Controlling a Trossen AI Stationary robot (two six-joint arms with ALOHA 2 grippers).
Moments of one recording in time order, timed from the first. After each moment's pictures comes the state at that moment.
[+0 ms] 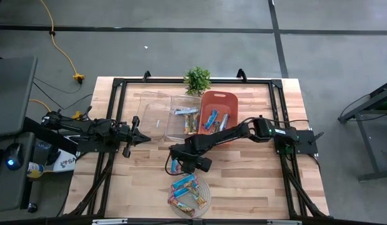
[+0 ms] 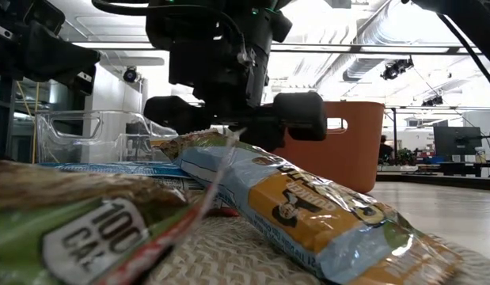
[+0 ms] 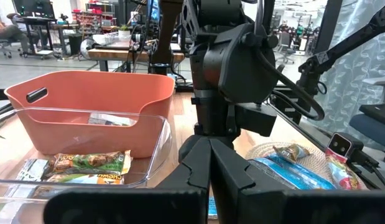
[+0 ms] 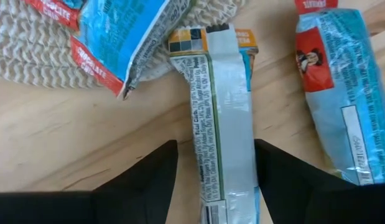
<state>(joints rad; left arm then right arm) -0.24 0.04 0.01 0.02 -0.10 -0.06 0.18 2.37 1.93 -0.87 -0.16 -0.94</state>
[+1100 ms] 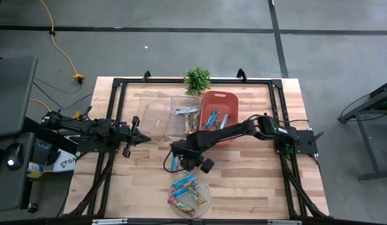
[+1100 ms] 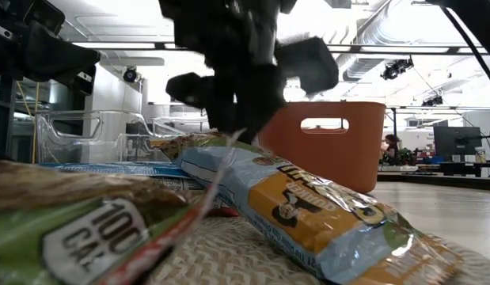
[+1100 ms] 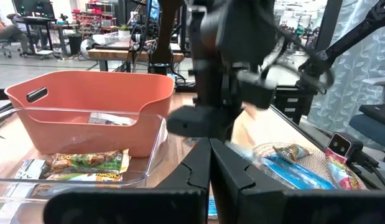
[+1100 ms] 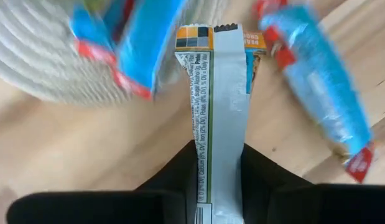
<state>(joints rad) -0.24 0.04 0.01 0.02 -0.10 -0.06 0.17 2.29 1.96 -0.99 -0.20 -0.71</state>
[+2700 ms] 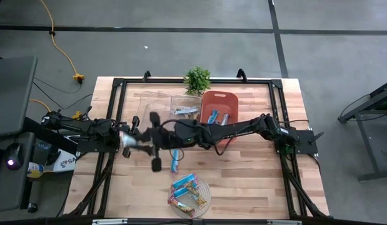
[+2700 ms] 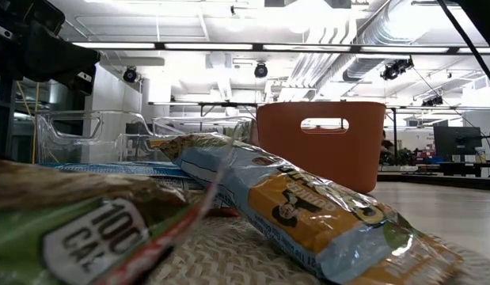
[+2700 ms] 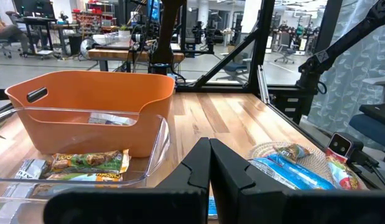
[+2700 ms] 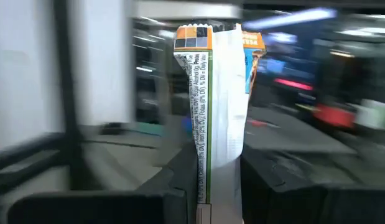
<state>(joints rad) -0.24 0.04 0.01 0.02 -0.10 -0.06 0.20 2.26 2.31 0.11 0.11 -0.05</state>
